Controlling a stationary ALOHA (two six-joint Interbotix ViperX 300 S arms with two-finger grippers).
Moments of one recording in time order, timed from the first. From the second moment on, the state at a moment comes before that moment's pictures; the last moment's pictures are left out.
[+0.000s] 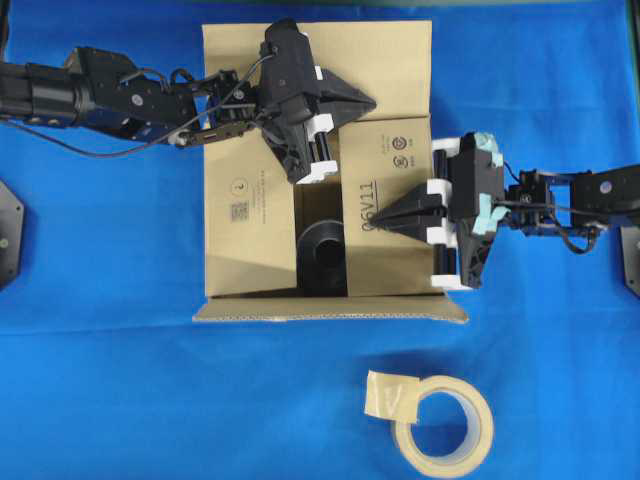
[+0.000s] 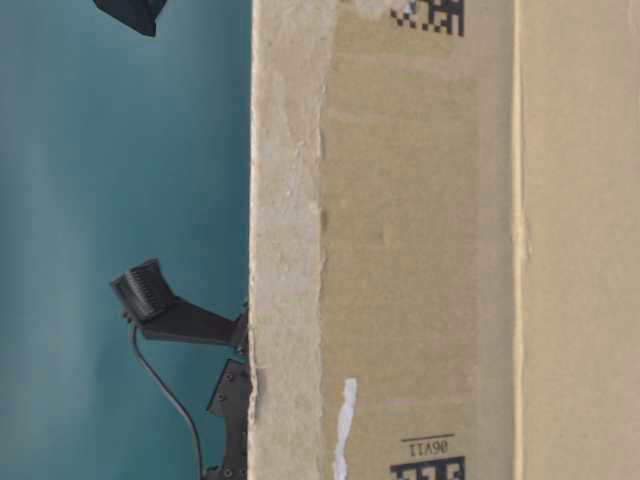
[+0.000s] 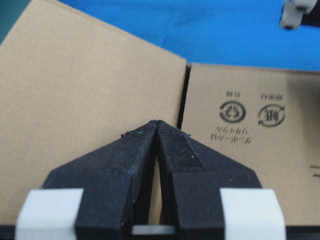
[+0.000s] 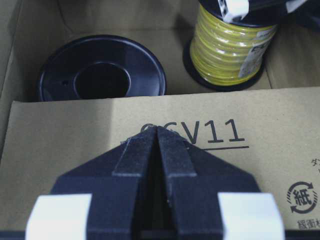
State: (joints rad) left arm 0.26 0.20 0.54 -0.04 -0.41 0.15; right arm -0.02 -0.13 0.94 0.09 -0.36 0.08
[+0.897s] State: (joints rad) left arm 0.25 0.22 0.55 -0.04 -0.43 0.13; right arm -0.02 -0.23 0.93 0.09 -0.32 0.07
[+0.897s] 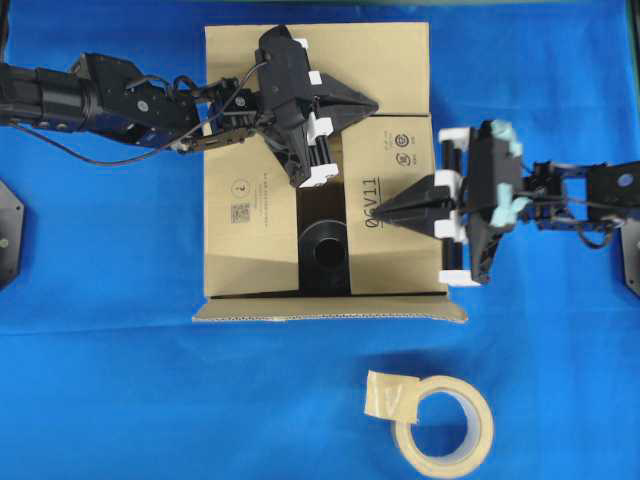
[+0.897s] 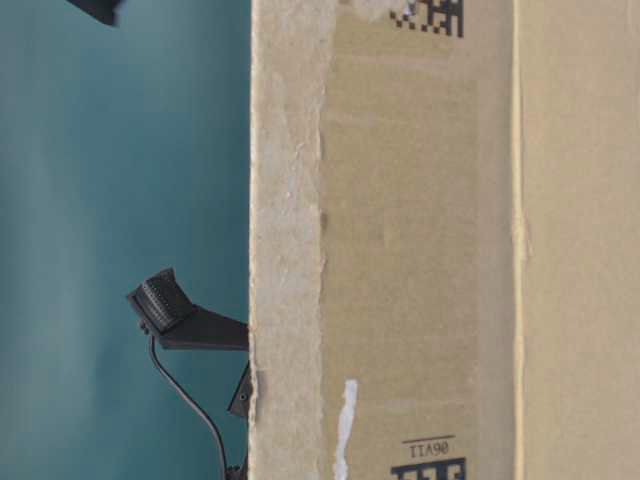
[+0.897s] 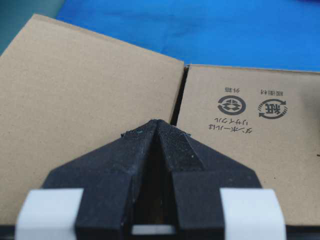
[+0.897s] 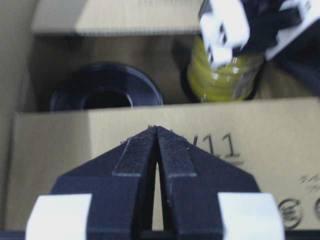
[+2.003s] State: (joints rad) left arm 0.25 0.22 0.56 -0.04 -0.44 0.13; right arm 0.43 -0.33 0.99 0.08 -0.32 0.07
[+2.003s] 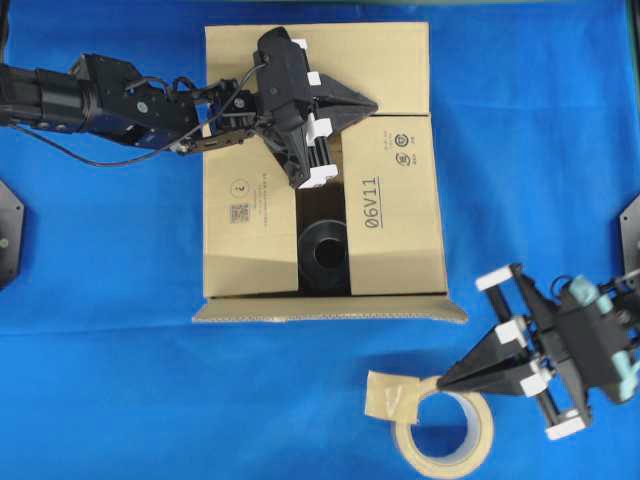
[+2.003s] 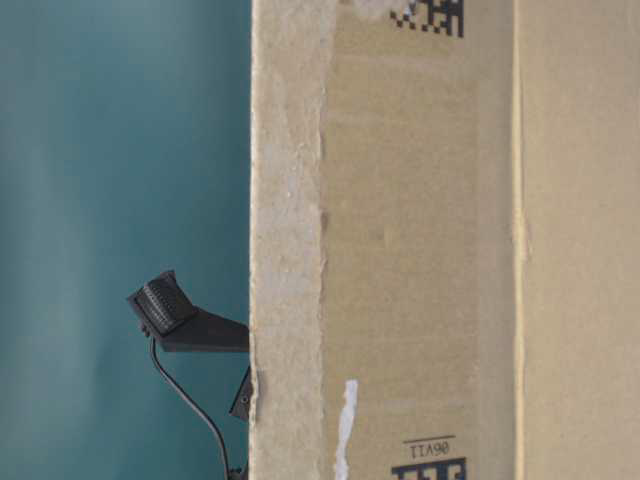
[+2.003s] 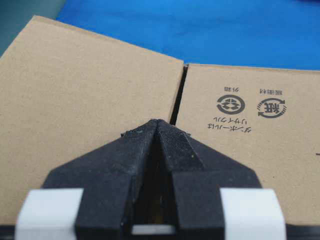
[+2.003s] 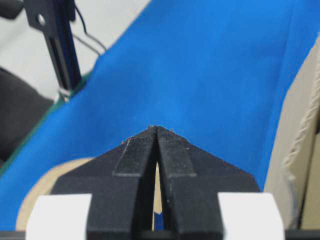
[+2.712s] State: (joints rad) left arm 0.24 0.22 0.56 -0.04 -0.44 0.13; right arm 0.18 -0.36 1.01 0.10 -0.34 0.07
